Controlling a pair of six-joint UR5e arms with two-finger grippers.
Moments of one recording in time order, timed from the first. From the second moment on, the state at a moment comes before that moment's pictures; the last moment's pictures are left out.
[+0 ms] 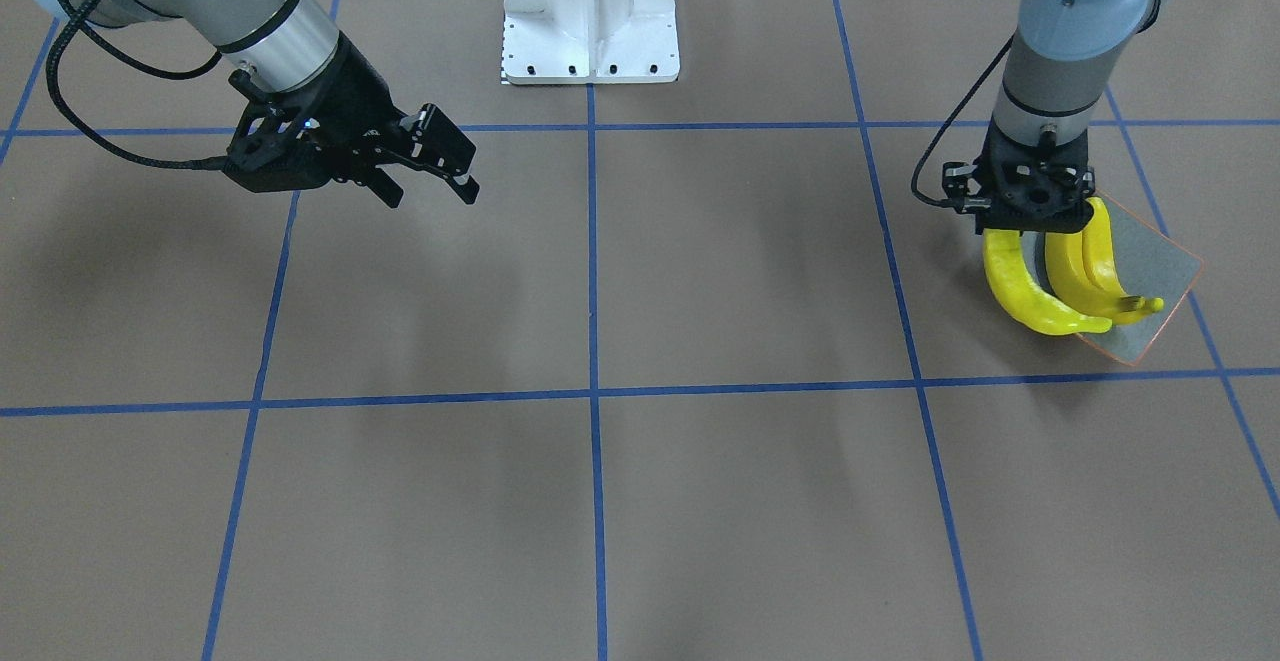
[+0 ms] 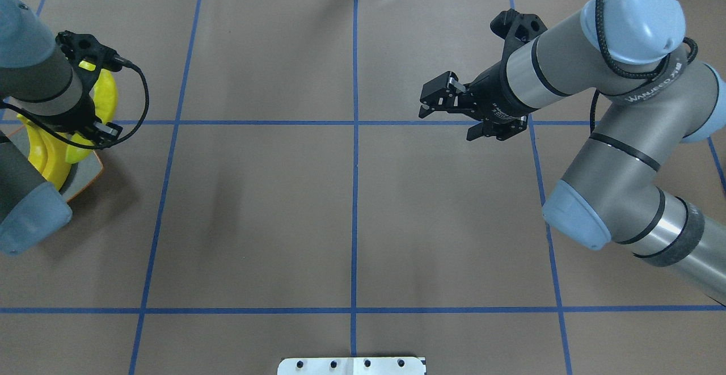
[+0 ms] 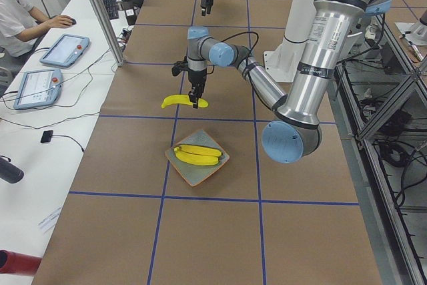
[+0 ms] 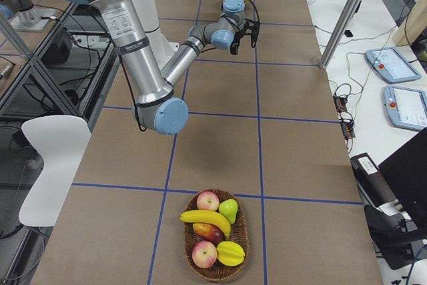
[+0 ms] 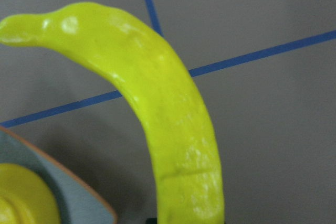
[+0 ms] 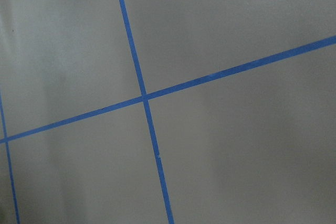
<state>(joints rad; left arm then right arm) -0.87 -1.84 -2.01 -1.18 -1.85 -0.48 0.77 -1.12 1.93 -1.30 2.13 1.48</state>
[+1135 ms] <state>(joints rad) -0.72 -1.72 -1.97 -1.06 -1.65 -0.41 0.77 -1.14 1.93 -1.30 2.12 1.48</state>
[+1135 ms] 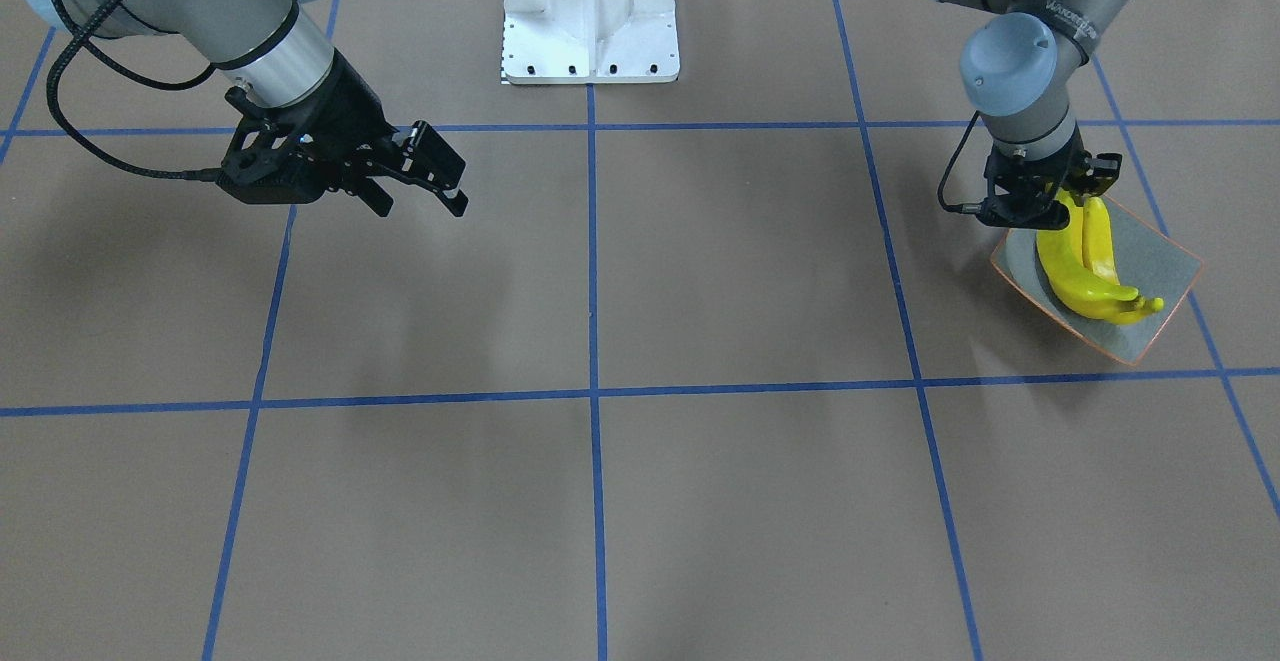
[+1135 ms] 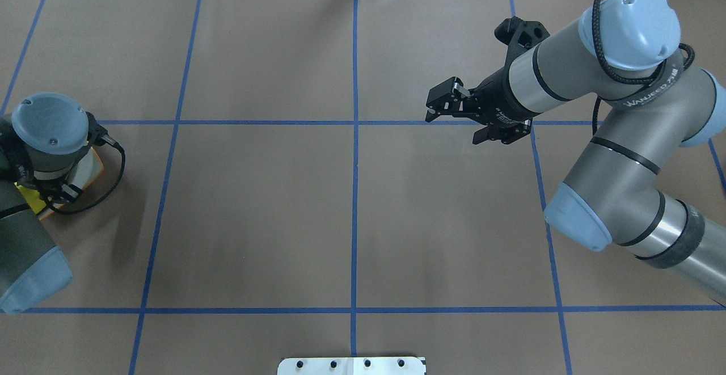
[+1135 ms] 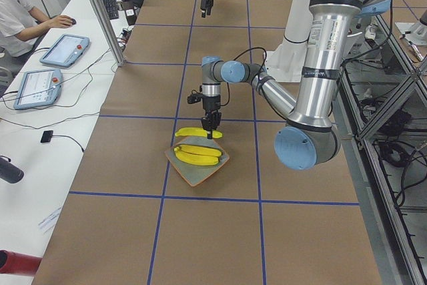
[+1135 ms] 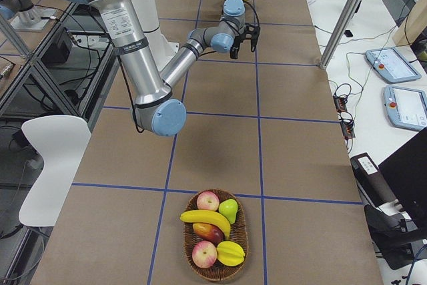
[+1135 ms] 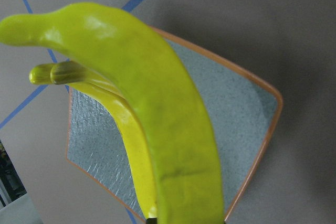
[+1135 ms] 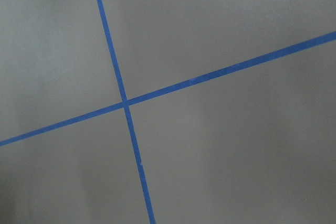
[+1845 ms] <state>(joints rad) -0.71 -1.72 -1.93 -1.07 -1.65 -0.42 0.76 -1.14 1.93 -1.30 2.11 1.48</state>
